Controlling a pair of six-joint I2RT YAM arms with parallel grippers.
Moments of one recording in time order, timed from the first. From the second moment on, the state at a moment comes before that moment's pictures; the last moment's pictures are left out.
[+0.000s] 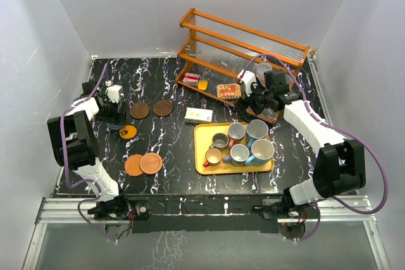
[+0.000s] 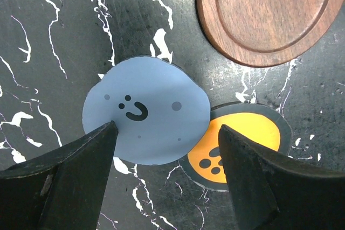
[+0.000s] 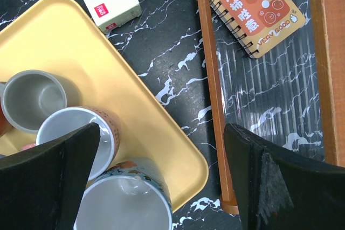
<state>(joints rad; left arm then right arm) 0.28 1.79 1.12 -0.50 0.30 0.49 0.23 1.45 1.10 -0.45 -0.47 -0.53</state>
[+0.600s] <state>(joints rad) 0.28 1.61 0.92 -0.49 0.26 0.57 0.23 1.45 1.10 -0.46 -0.47 -0.53</state>
